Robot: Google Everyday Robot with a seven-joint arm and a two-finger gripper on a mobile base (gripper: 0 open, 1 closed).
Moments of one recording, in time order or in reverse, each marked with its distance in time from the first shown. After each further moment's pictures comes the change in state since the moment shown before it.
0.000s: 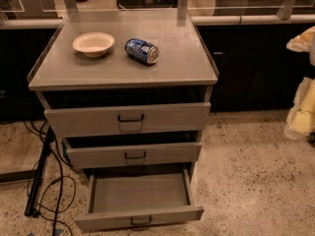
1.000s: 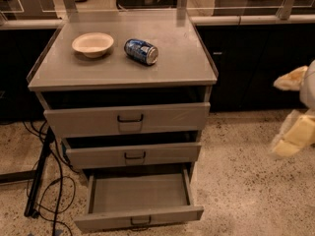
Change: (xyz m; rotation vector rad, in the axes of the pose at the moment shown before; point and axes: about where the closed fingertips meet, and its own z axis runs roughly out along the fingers) arm 0.011 0.032 0.044 -0.009 -0.084 0.026
